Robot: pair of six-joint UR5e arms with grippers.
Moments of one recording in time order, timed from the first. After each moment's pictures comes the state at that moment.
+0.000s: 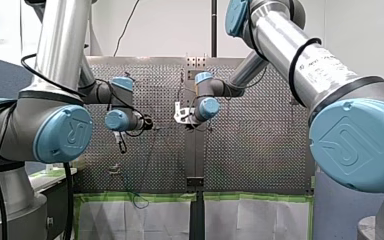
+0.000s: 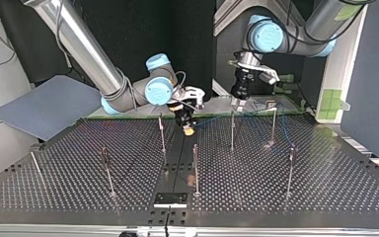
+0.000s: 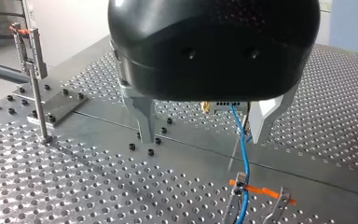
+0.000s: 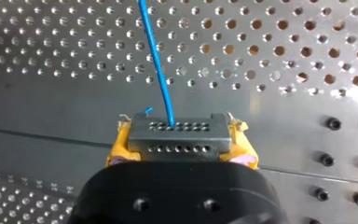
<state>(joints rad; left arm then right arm) -0.13 -1.78 -2.20 -2.32 -1.49 -1.87 2.31 -0.80 1.16 -0.11 1.57 1.61</state>
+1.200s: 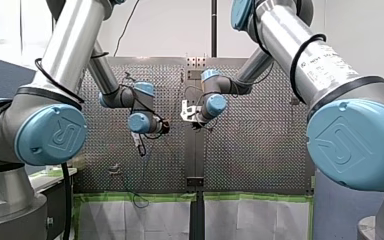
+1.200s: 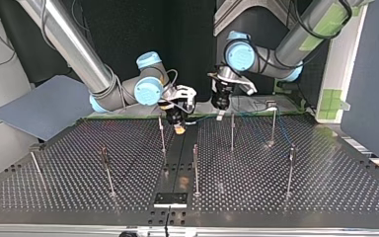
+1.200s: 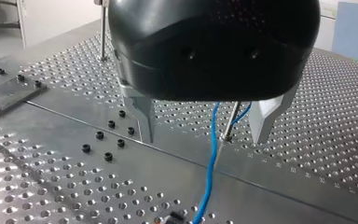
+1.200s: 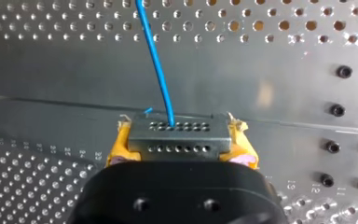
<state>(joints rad) -0.27 -1.96 -1.99 -2.41 -1.61 -1.91 2.27 -0.85 1.23 -0.09 1.56 1.64</state>
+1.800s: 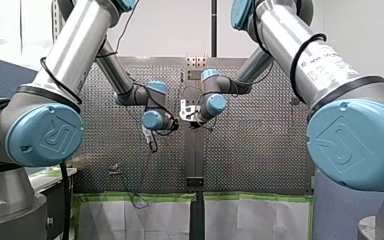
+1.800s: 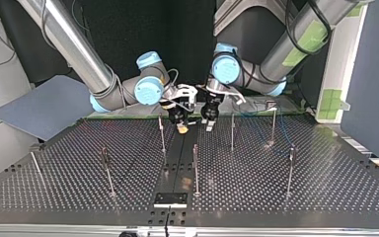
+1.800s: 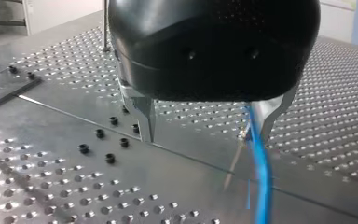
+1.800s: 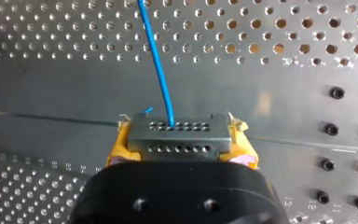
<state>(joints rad) -0.33 -2.03 -1.82 -2.47 -1.68 -1.93 2.27 -0.85 1.23 -0.09 1.52 1.64</state>
